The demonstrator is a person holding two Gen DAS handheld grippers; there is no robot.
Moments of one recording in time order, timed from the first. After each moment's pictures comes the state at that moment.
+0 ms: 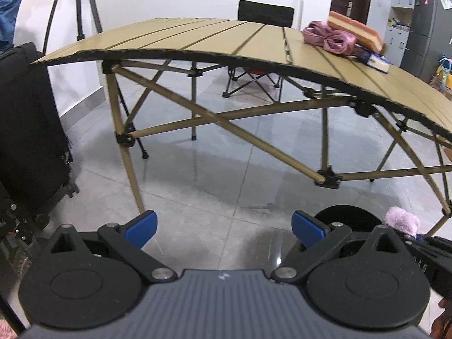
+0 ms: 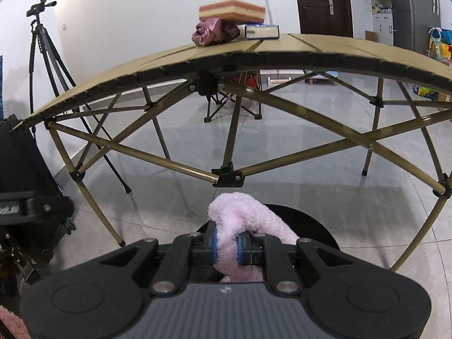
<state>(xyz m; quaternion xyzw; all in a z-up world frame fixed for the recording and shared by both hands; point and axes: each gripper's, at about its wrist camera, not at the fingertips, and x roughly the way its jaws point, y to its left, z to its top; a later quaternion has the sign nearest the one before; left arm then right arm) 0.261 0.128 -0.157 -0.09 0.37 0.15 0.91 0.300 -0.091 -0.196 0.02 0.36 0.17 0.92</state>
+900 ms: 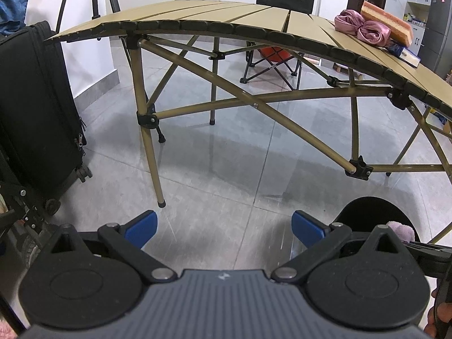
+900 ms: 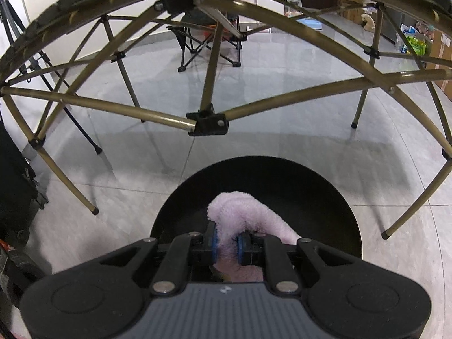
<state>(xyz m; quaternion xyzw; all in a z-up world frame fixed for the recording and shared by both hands) 0.261 0.160 -0.174 -0.10 0.39 0.17 0.90 0.338 -0.069 -0.245 0.00 0.46 0.12 0.88</state>
